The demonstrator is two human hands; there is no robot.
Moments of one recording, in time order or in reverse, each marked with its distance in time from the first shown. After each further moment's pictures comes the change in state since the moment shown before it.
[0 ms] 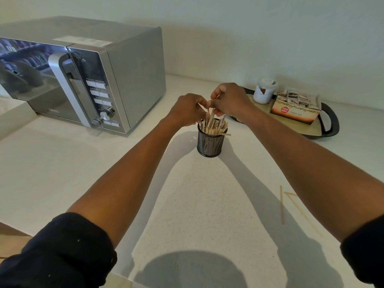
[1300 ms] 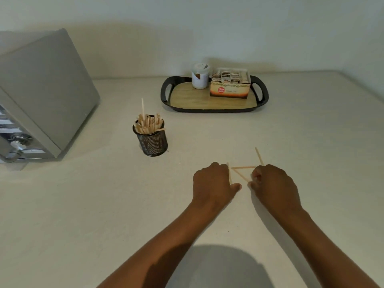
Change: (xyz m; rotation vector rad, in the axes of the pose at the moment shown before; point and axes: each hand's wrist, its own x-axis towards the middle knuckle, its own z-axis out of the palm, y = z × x) left_hand -0.158 0.121 0.195 0.311 -0.204 0.210; right_hand -0.279 0.185 -0.054 -0.512 0.218 0.417
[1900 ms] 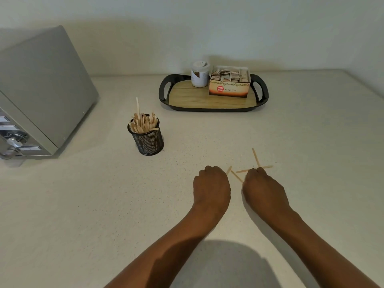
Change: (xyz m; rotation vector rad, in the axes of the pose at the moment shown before) left_hand 0.002 0.022 0.016 0.161 -0.047 -0.107; right_hand 0.002 -0.006 0.003 -0.191 -0.151 -0.102
